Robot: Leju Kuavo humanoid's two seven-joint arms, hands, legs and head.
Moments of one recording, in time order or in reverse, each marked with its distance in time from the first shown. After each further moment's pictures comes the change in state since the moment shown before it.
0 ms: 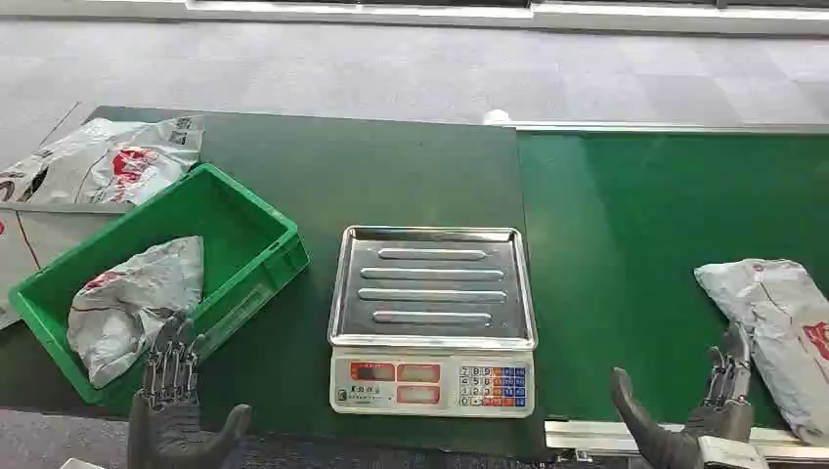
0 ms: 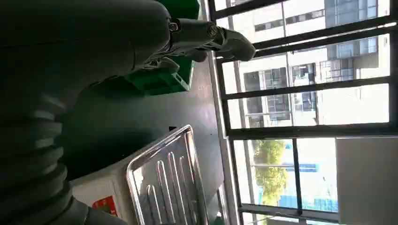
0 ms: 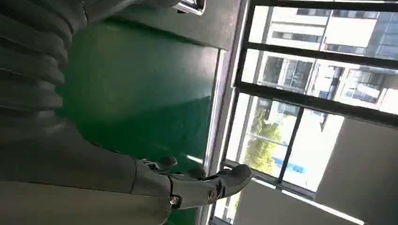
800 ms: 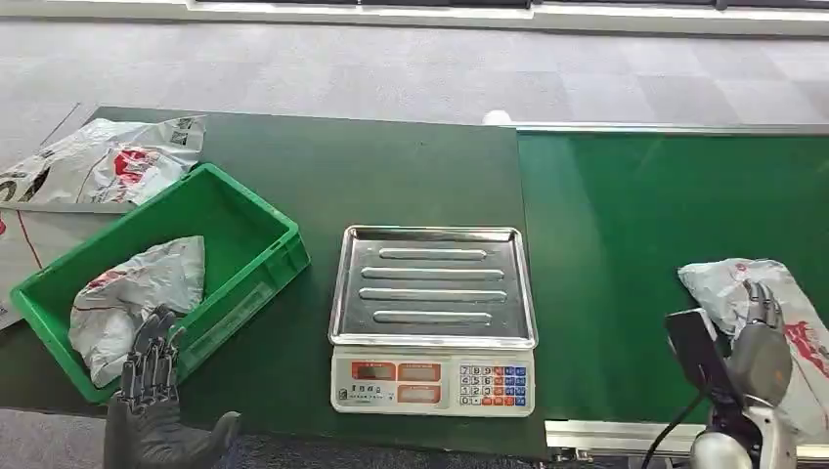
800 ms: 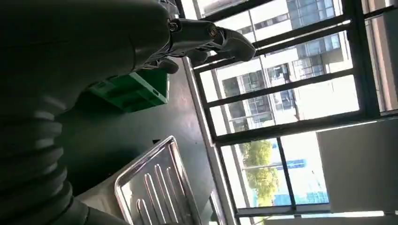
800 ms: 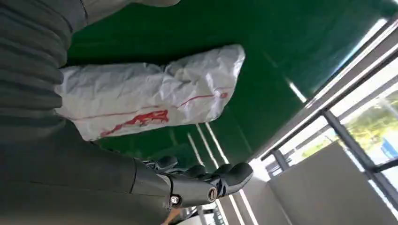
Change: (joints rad) left arm 0.003 0.058 0.000 -0.066 -0.033 0.031 -0.044; right arm -0.419 -0.326 -0.282 0.558 0.510 0.097 0.431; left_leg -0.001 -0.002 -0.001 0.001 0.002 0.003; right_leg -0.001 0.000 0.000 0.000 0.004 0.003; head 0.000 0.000
